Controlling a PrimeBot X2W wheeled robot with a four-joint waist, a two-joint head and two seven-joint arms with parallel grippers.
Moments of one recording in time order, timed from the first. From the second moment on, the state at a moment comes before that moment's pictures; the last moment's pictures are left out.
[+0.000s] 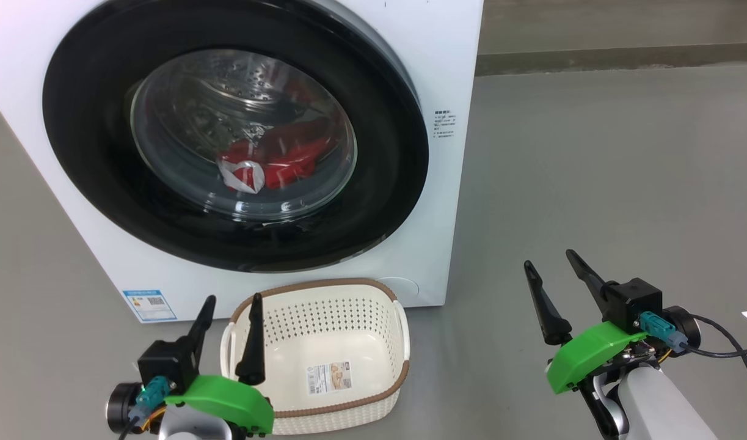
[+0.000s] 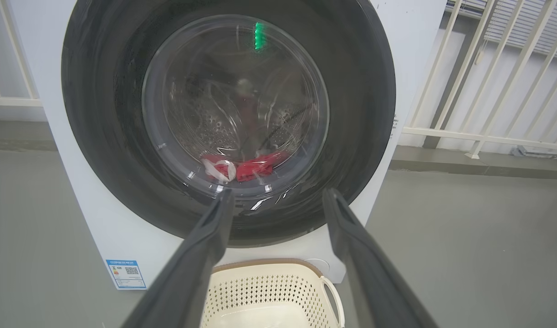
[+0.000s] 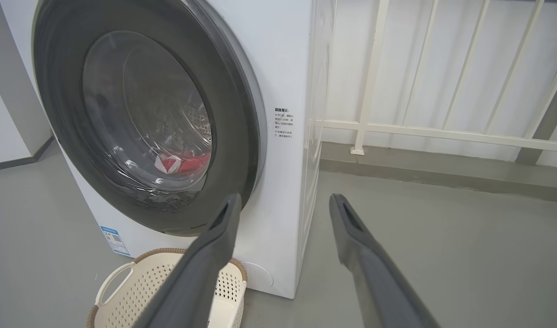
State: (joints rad) left arm -0.26 0.03 -0.16 0.46 -0.30 0.03 -0.25; right arm -0.30 -0.05 0.09 0.57 0.20 0.13 -0.25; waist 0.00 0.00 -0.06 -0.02
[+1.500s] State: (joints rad) left arm -0.36 0.03 -0.22 0.22 -0.32 0.03 -0.25; right arm -0.67 -0.06 0.03 0.55 1.04 0.13 -0.10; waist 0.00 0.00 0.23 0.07
